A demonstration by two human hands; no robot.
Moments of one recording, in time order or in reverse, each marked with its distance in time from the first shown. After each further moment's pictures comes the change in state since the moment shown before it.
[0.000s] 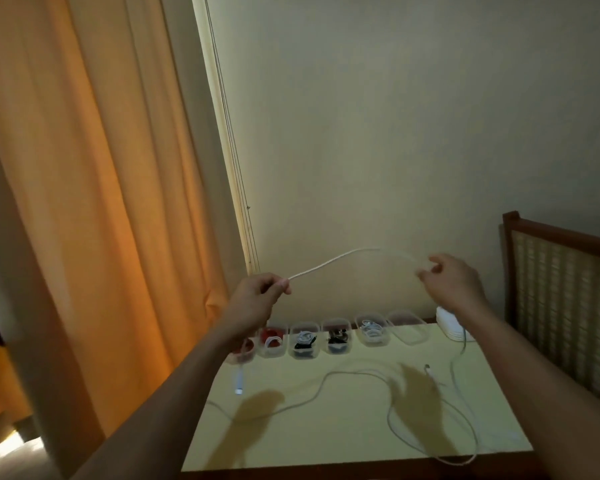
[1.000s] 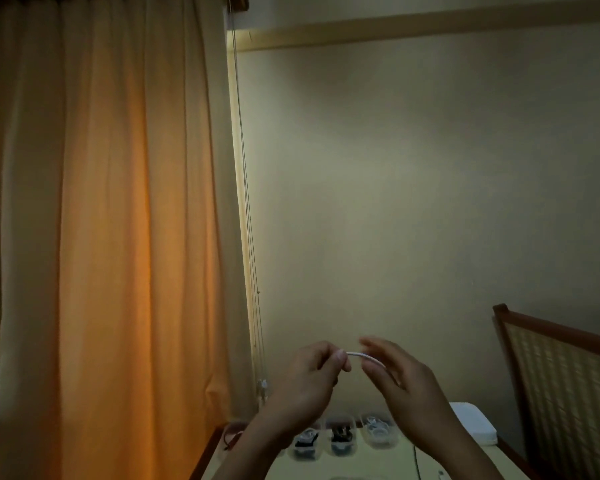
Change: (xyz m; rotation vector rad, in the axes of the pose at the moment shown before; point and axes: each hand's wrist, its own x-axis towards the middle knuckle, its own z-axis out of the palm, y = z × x) left_hand -0.091 0.116 0.028 -0.111 -0.051 0.083; right_hand -0.151 -0.060 -0.034 0.503 -0.167 -0.591
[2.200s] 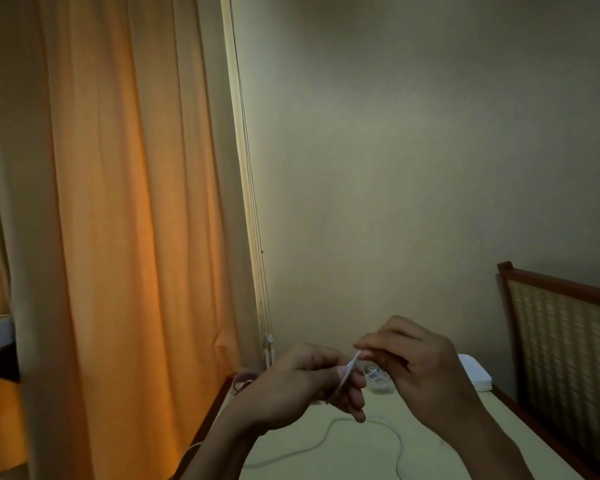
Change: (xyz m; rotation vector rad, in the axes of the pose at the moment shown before) left_hand -0.040 -0.034 -0.015 -0.259 -0.455 0.022; right_hand -0.032 -0.006 0.005 -0.293 0.063 -0.506
